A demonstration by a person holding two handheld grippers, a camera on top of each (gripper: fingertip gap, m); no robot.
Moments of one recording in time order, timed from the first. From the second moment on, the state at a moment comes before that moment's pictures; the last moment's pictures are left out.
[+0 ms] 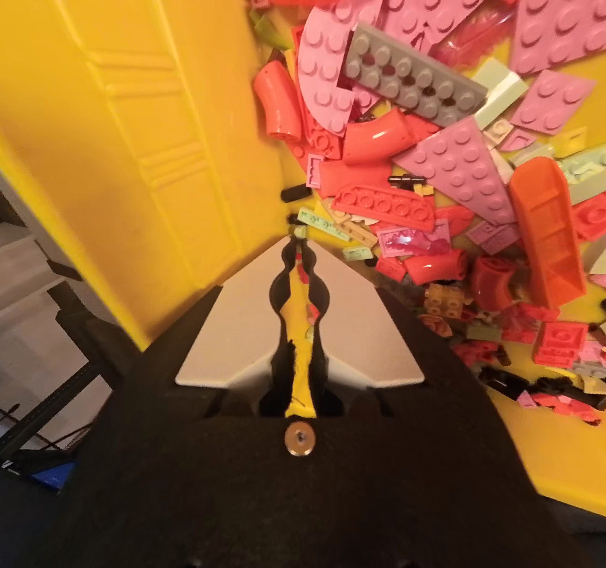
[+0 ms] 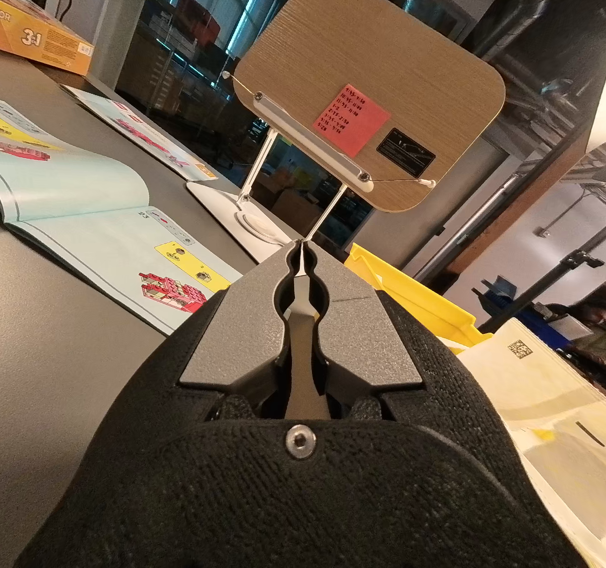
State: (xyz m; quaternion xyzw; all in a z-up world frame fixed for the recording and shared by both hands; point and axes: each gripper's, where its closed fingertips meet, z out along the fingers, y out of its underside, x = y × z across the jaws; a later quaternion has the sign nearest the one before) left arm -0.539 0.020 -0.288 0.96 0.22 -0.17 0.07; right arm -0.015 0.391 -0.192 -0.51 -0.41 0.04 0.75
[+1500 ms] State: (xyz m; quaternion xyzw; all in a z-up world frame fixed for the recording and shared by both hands) left arm -0.134 0.210 -0.180 0.49 -0.51 -0.45 -0.55; right arm -0.137 0.204 -0.177 -0.53 -0.55 0.52 0.39
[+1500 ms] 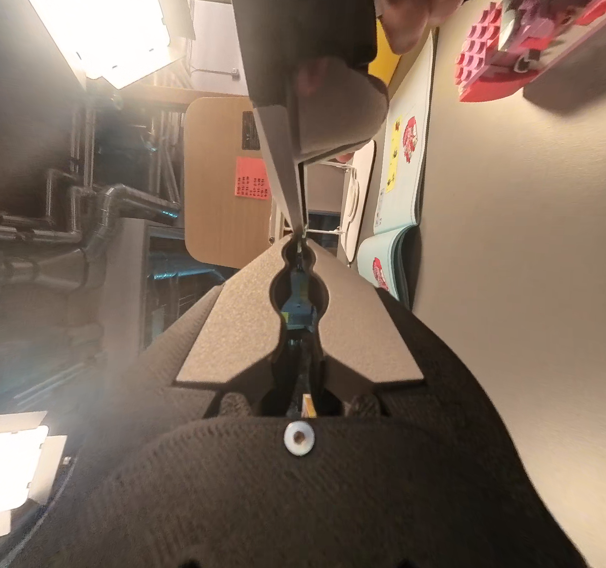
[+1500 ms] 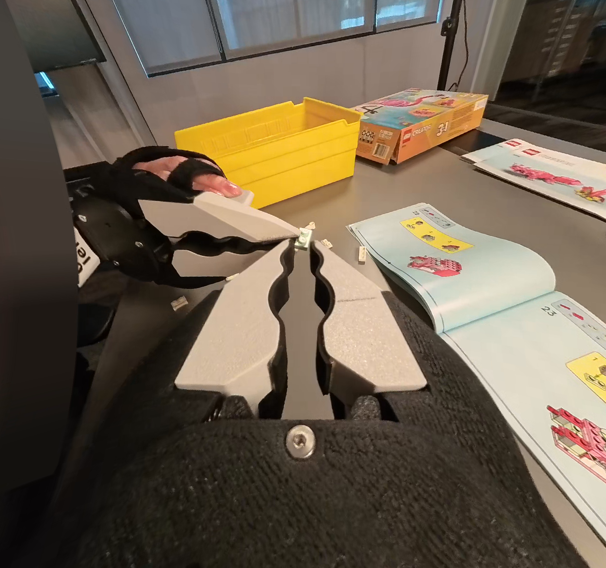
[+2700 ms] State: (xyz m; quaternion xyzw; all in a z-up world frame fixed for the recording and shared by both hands) left arm -0.130 0.206 -0.164 0.45 -0.51 -0.48 -0.56; right arm -0.134 0.201 -0.168 -0.49 -0.57 0.46 0.46
